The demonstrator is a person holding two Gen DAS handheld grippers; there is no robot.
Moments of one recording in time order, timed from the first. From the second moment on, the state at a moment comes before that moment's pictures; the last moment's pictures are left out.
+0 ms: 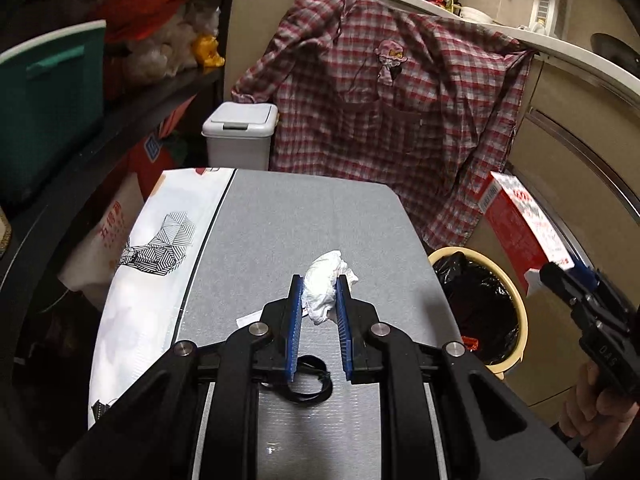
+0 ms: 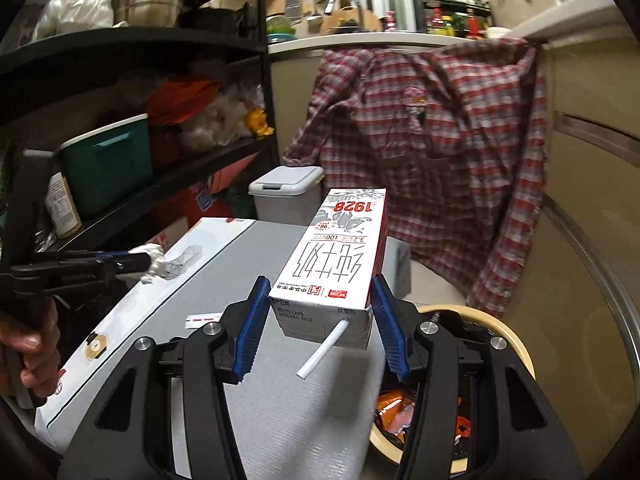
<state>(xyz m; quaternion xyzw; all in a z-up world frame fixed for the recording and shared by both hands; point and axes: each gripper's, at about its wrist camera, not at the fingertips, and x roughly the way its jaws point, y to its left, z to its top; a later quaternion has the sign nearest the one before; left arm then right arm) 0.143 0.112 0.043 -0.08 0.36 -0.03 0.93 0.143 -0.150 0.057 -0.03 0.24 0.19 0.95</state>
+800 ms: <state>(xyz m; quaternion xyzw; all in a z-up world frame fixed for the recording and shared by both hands) 0.164 0.032 0.052 -0.06 0.33 -0.03 0.94 0.153 -0.264 0.039 0.01 0.25 0.11 0.96</state>
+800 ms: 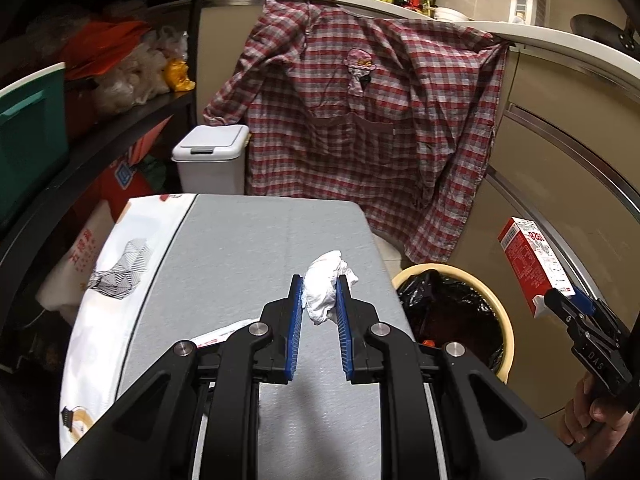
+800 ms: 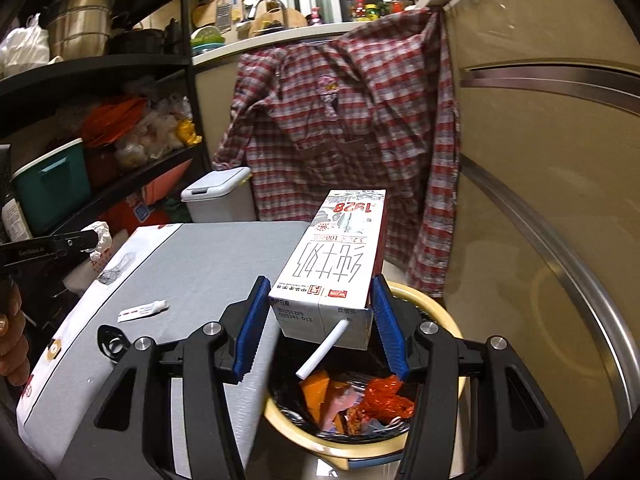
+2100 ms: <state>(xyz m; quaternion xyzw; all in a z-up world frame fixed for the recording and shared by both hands) 0.197 -0.046 0.040 -0.05 0.32 -0.09 0.94 0.167 -0.307 0.033 0.02 0.25 0.08 0.97</state>
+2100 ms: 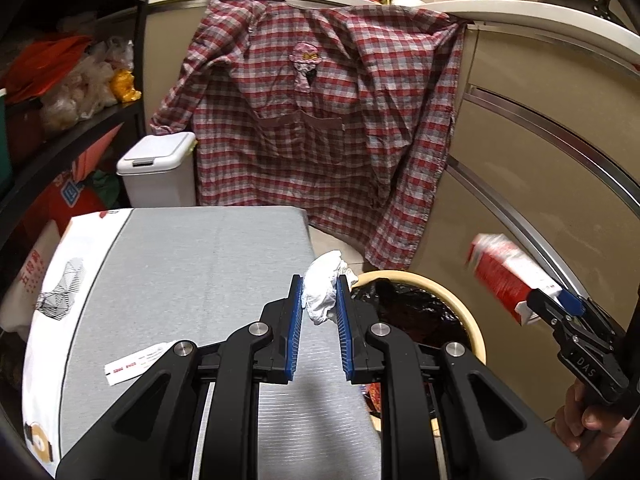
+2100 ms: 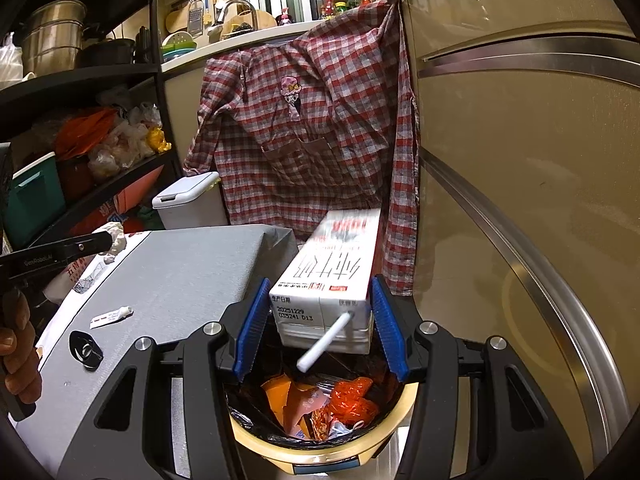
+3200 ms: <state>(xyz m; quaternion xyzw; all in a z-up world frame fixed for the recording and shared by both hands) 0.213 -0.108 -0.002 -0.03 0.37 -0.19 0.91 0.195 -0.317 0.010 0.03 0.28 0.06 0.96</state>
